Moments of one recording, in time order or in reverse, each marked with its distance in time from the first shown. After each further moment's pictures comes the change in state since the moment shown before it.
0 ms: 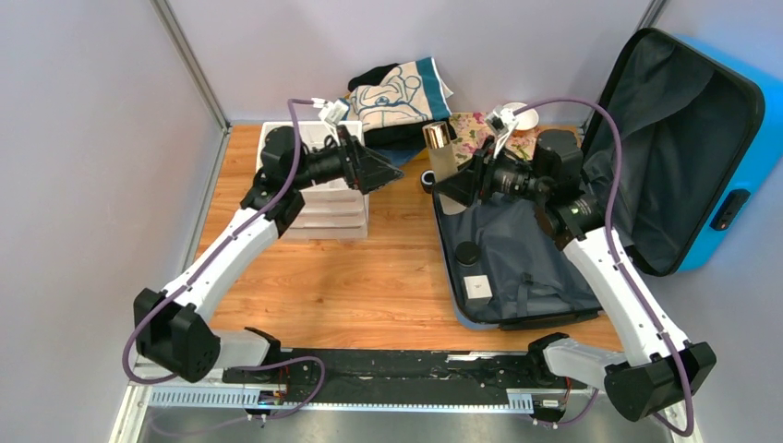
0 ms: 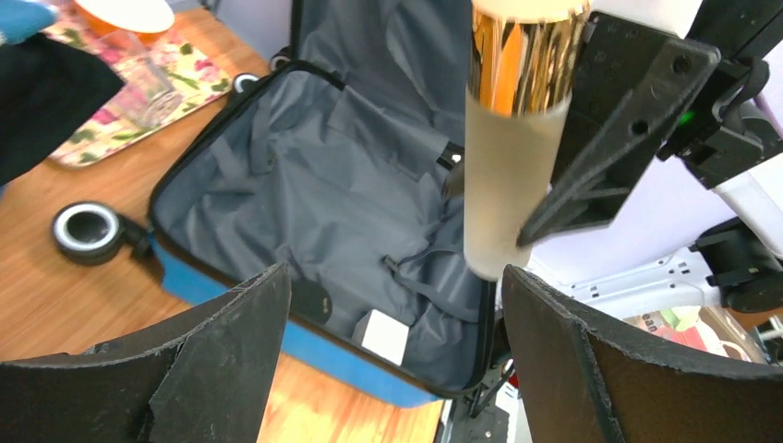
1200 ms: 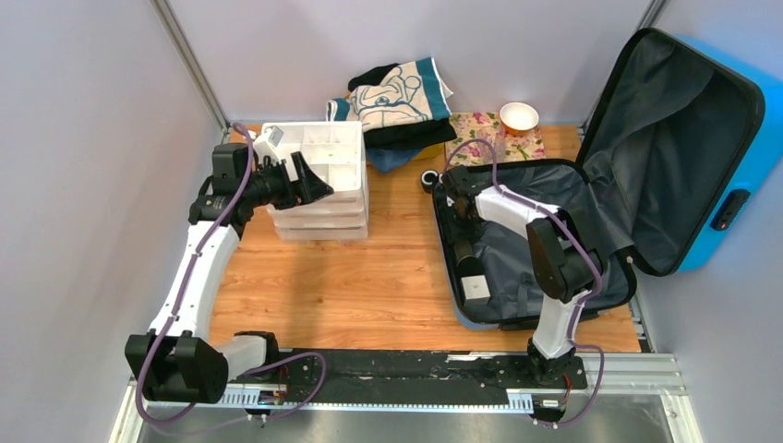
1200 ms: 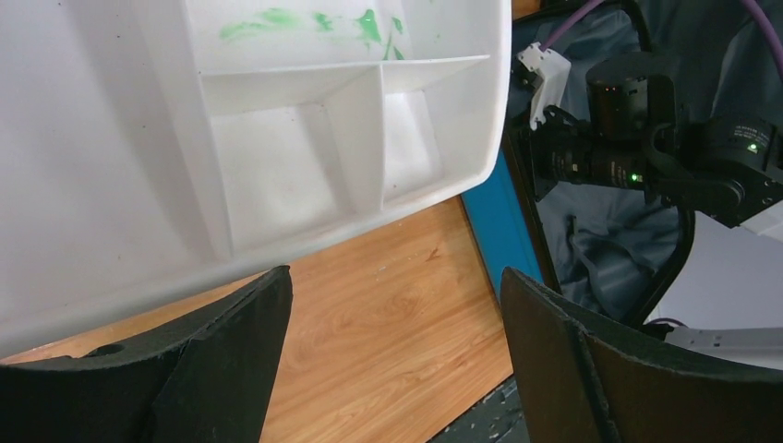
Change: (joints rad) left arm 0.370 -0.116 -0.020 -0.715 -0.182 0.219; right arm 0.109 0.734 0.003 -0.369 0.790 -0.075
